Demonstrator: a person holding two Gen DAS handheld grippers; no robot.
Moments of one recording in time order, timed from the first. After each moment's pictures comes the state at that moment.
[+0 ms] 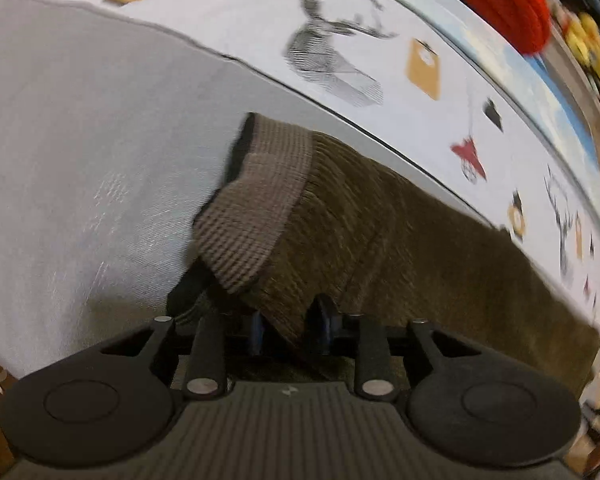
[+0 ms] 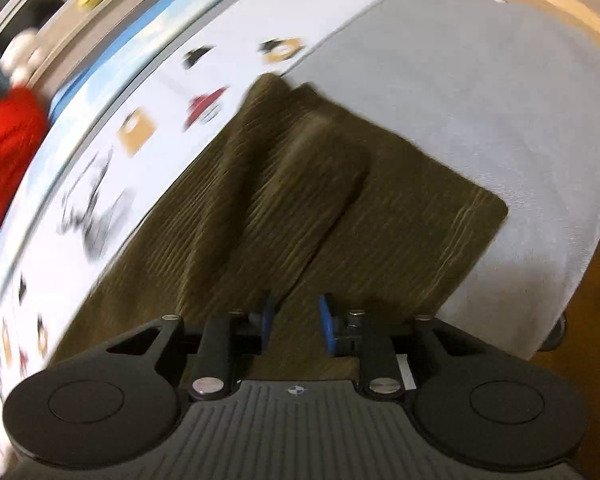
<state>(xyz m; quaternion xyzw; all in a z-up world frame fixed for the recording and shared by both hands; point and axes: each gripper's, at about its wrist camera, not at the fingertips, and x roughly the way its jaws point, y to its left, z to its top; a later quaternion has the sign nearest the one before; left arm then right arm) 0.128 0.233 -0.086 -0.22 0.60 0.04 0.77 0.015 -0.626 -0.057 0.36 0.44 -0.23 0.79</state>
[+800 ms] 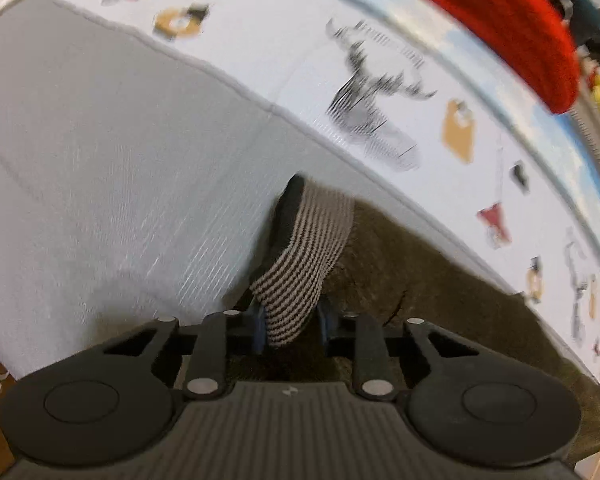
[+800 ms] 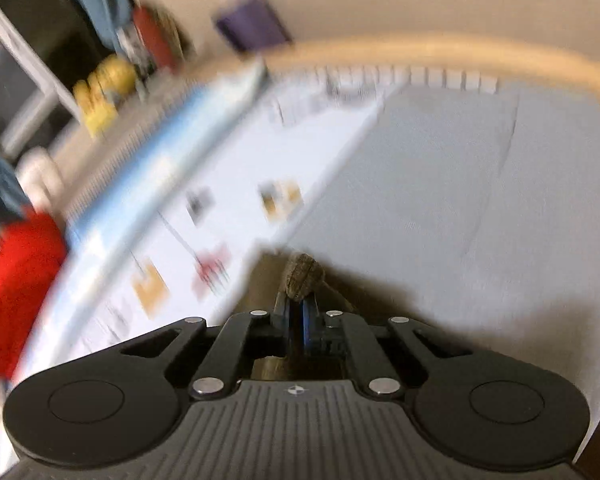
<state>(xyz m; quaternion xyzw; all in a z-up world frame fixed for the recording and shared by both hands) 0.137 0.245 -0.062 -0.23 0.54 0.09 0.80 0.029 -0.686 -0.025 0.38 0.25 -0.27 0.85</state>
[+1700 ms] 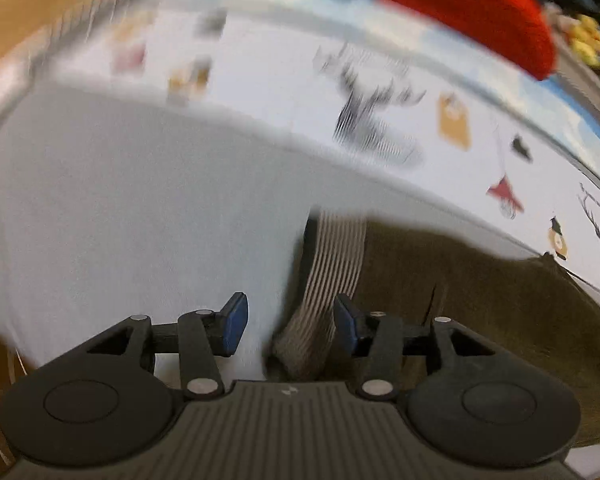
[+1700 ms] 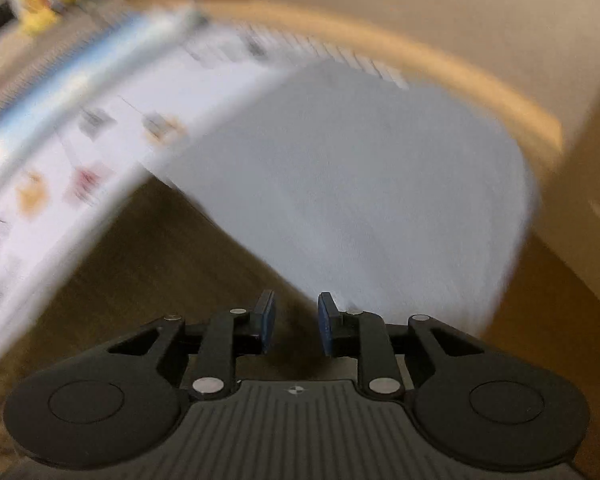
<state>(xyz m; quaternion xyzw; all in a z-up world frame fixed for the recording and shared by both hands) 0.114 0.248 -0.033 -0.09 0.50 0.09 0.86 0.000 -0.680 -0.032 0.22 0.39 -0.34 0.83</state>
